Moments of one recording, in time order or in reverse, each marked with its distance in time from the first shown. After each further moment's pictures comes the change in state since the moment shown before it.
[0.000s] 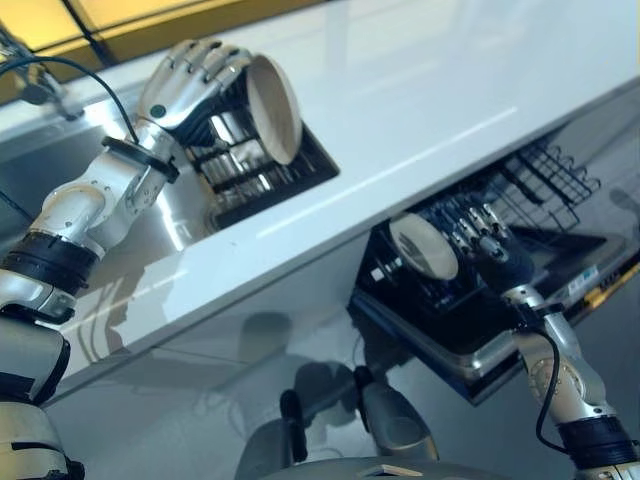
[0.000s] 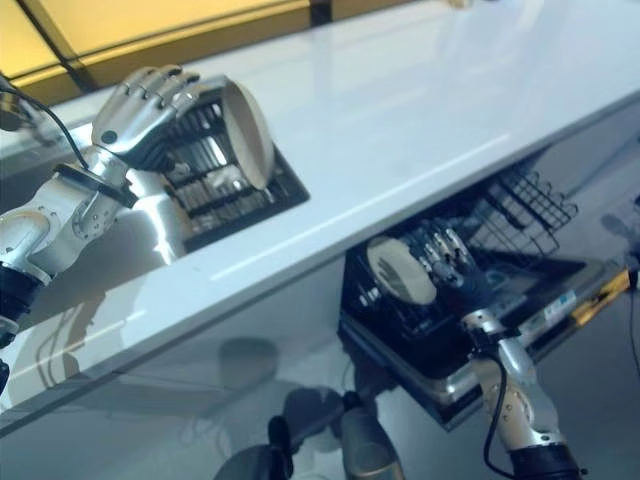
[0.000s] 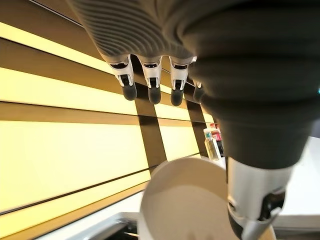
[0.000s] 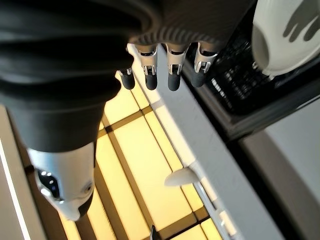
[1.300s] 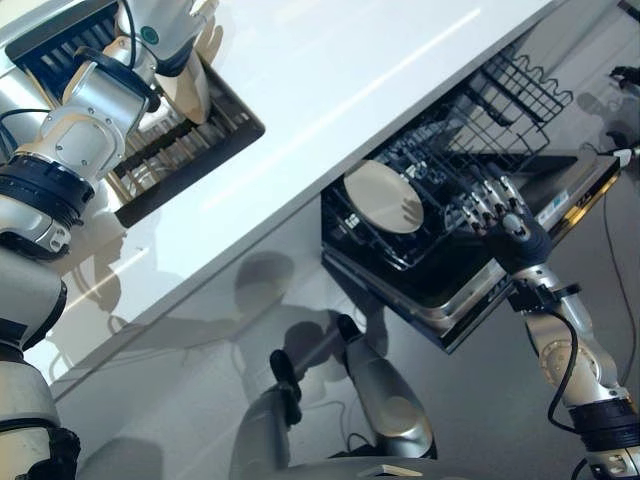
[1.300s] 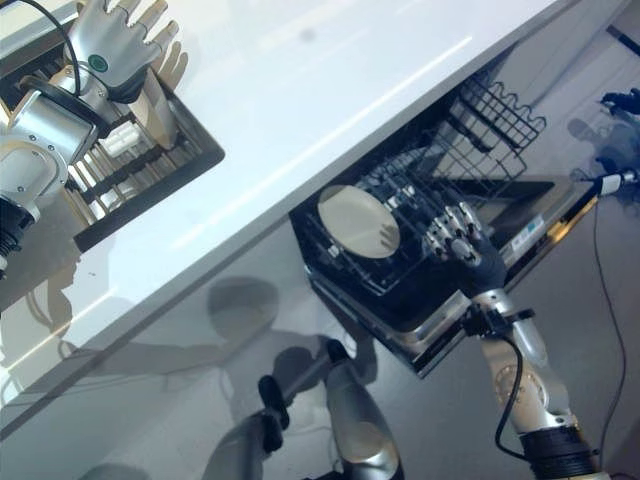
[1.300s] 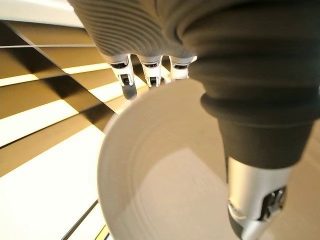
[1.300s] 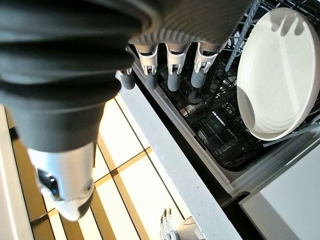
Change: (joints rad) left arm -0.379 -0.017 -0.338 0.195 0.448 0.267 -0.237; right arm -0.051 -0.070 -0.002 -0.020 0.128 -0.022 0.017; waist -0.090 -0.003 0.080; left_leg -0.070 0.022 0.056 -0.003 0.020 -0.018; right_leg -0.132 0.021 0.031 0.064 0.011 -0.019
